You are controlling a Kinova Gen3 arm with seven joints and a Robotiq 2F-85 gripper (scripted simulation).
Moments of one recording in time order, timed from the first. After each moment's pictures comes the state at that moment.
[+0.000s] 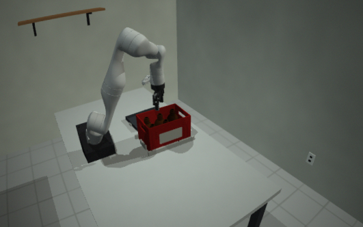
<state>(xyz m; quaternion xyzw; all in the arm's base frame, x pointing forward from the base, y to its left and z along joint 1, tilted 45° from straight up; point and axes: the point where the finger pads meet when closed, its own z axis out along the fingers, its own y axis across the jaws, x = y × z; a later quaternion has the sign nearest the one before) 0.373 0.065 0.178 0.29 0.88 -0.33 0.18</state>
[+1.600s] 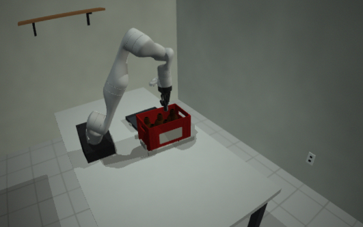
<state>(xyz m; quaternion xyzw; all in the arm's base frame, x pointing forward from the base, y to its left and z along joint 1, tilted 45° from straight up) 0.405 0.043 0.178 0.32 0.87 -0.34 0.18</state>
